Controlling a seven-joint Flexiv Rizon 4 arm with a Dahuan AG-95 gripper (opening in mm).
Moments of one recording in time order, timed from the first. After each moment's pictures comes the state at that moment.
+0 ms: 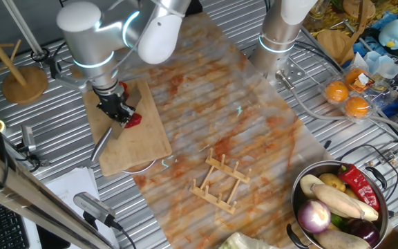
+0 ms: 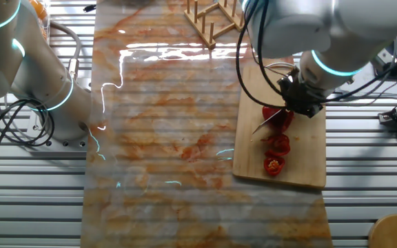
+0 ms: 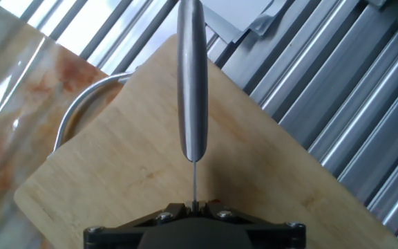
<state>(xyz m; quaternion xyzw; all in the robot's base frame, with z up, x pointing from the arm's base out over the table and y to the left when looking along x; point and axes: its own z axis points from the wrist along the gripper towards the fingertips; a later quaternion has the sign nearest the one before) 0.600 0.000 0.055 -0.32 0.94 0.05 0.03</state>
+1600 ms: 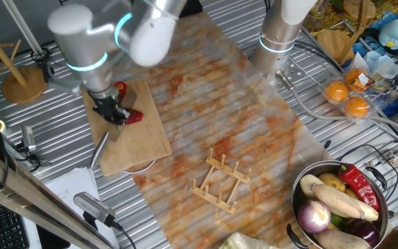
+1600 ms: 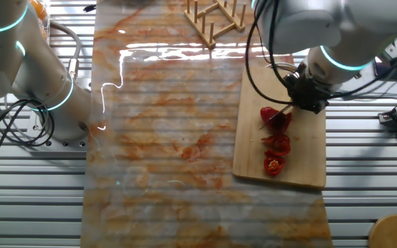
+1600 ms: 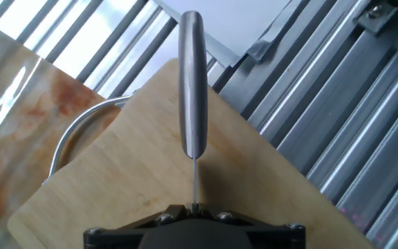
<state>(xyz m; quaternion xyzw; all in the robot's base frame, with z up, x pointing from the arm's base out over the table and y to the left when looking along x) 0.610 0.007 0.084 -0.33 0.94 0.07 0.02</state>
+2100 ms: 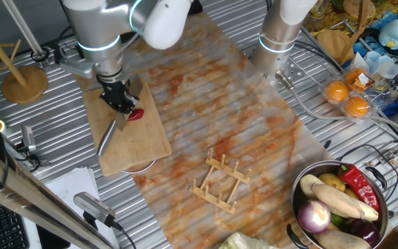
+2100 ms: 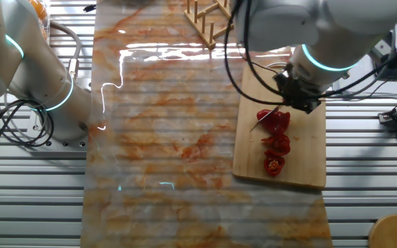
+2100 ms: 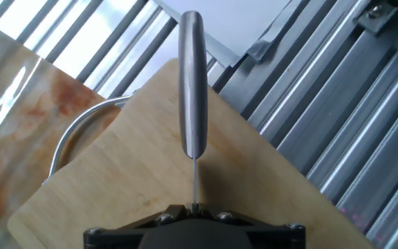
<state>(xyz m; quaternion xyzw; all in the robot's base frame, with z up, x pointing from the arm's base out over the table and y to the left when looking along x) 0.577 -0.007 0.088 -0.35 0.94 0.06 0.03</state>
